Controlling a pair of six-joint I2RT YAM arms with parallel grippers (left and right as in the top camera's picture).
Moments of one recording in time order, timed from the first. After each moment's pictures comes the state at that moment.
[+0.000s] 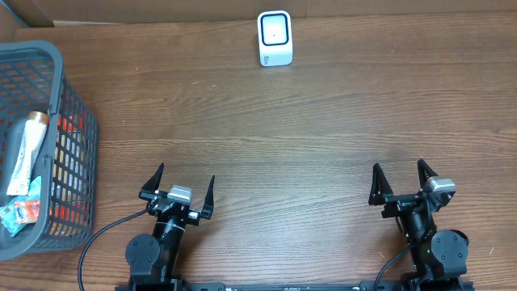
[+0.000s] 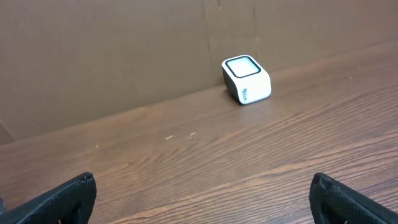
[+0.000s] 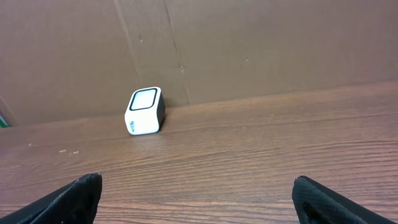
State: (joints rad) left arm 0.02 0.02 0.01 -0.05 0.22 0.19; right arm 0.13 0.01 0.02 -0.03 -0.02 0.20
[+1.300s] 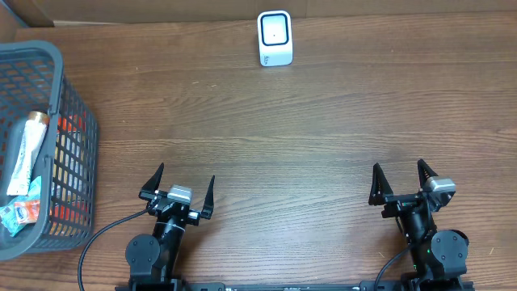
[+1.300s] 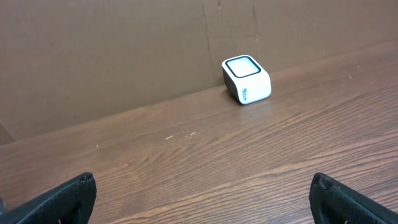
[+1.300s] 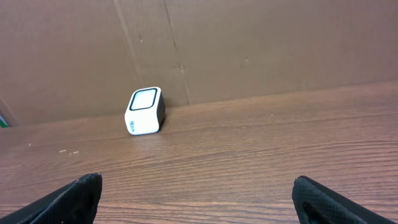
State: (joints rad) left arm 0.02 0.02 0.01 -0.05 0.22 0.19; right arm 0.13 0.01 0.02 -0.03 -0.02 0.20
